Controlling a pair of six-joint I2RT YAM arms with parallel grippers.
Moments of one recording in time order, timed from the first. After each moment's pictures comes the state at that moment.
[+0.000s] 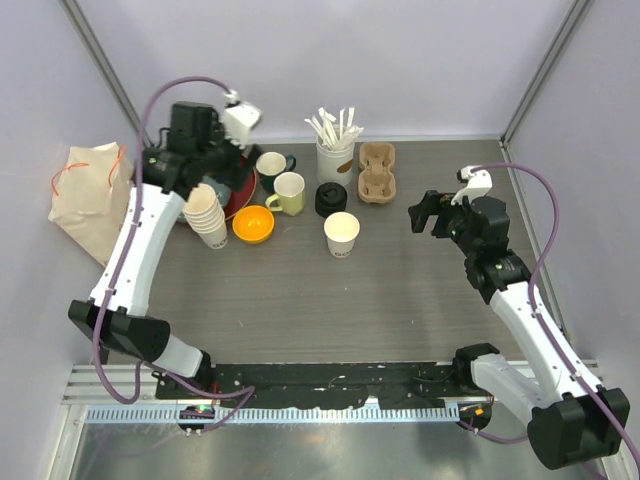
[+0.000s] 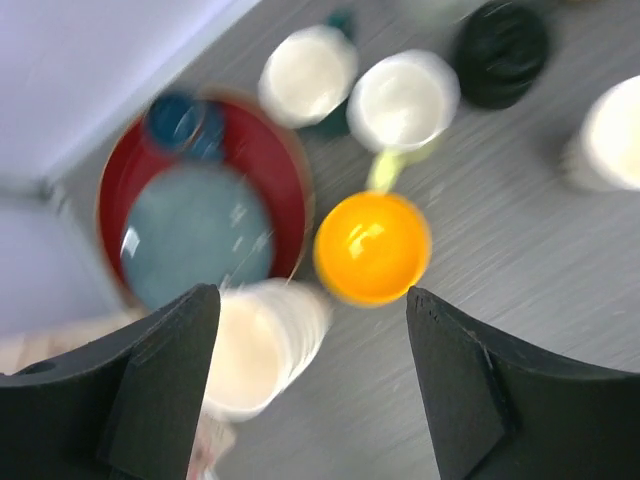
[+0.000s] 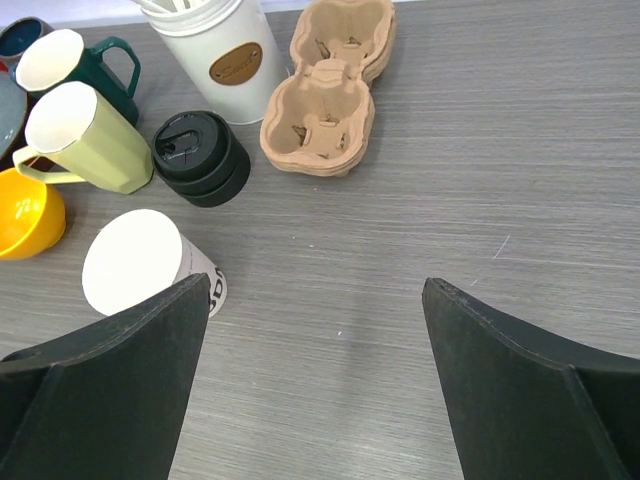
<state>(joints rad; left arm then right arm) -0.38 1.52 1.82 -0.93 0.07 0.39 0.19 0.90 0.76 -0.14 -0.04 0.21</state>
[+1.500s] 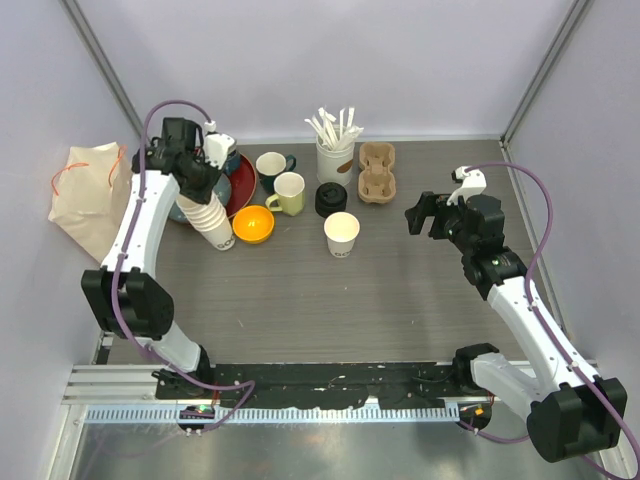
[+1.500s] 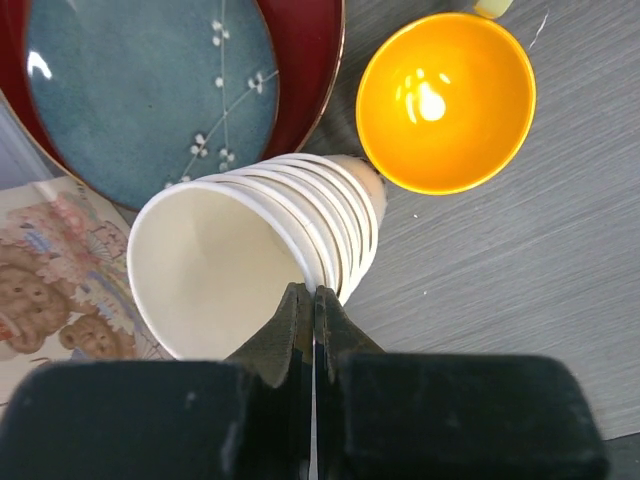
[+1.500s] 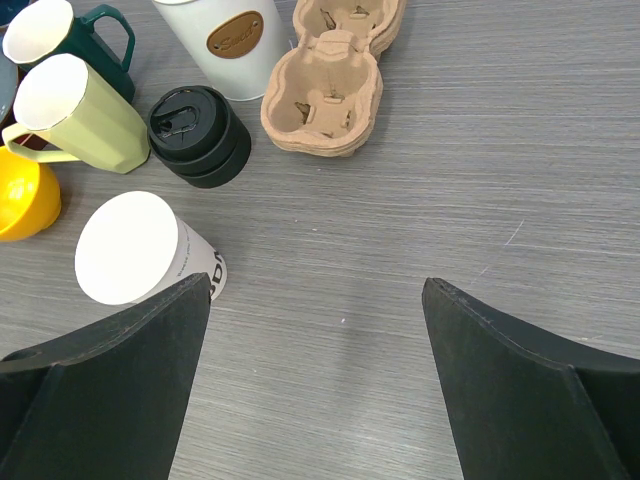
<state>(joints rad) -0.06 1.64 1.68 -1.06 0.09 0.44 0.19 0.95 0.76 -0.14 -0.07 0.21</state>
